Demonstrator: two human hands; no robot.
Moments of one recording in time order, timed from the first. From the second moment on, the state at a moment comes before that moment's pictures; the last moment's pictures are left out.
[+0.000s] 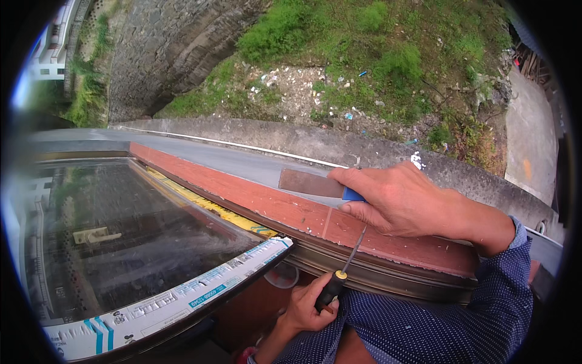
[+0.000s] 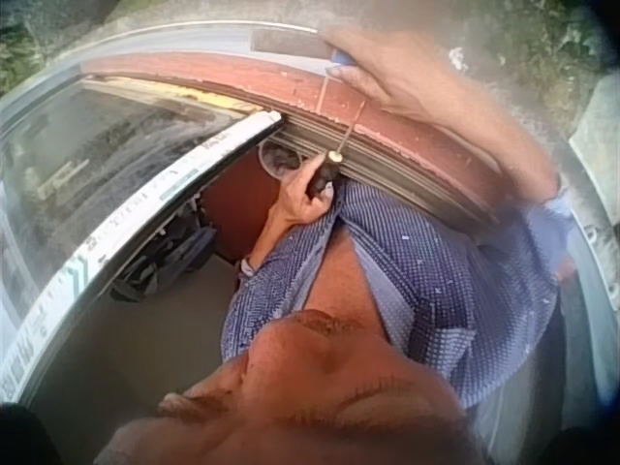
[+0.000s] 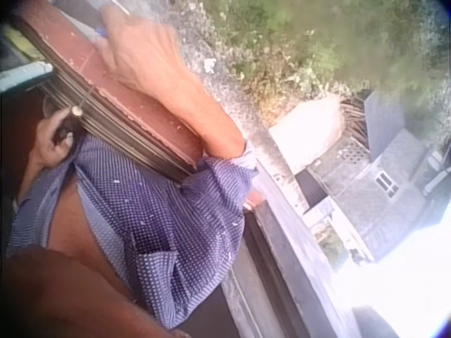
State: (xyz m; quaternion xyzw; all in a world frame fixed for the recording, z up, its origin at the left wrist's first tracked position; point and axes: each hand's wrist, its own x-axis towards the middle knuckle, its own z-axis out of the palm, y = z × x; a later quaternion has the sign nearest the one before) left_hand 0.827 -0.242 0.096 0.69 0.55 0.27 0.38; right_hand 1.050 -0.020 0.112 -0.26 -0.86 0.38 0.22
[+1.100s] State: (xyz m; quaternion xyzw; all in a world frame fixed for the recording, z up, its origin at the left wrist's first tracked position) left_hand 0.820 -0.229 0.084 0.69 0.51 0.27 0.44; right_hand 0.931 0.001 0.169 0.04 -1.00 -0.04 -0.03
